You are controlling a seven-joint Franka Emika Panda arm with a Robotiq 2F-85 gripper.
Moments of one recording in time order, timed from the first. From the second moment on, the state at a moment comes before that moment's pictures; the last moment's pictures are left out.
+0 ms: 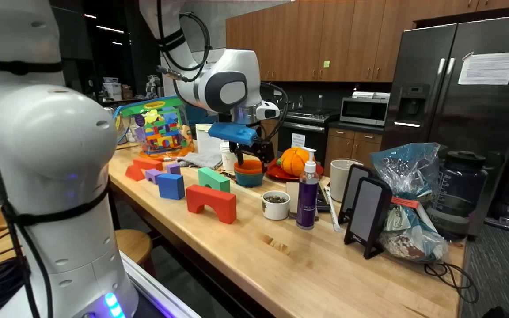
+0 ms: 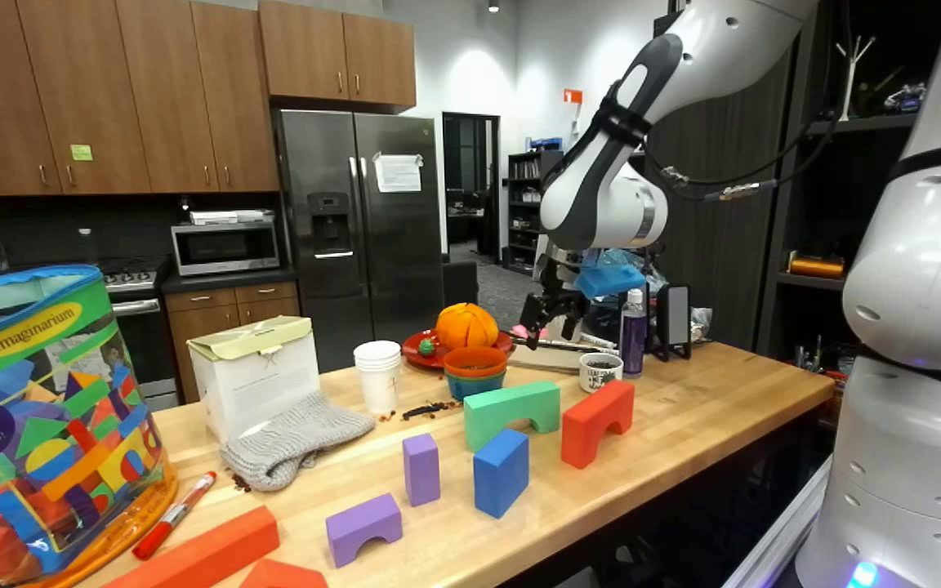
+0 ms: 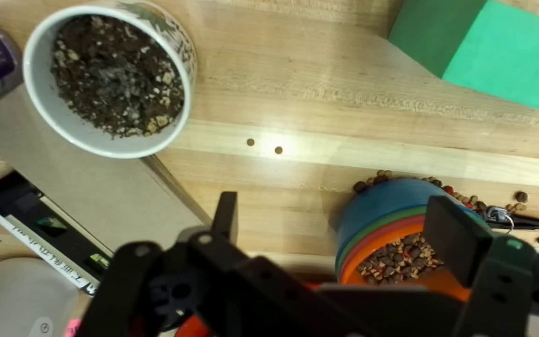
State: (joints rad) arm -0.02 -0.12 -0.02 -2.68 0.20 2.82 -0.21
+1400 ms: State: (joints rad) arm 0.03 -0.13 -0.01 -2.69 0.04 2.81 -0.26
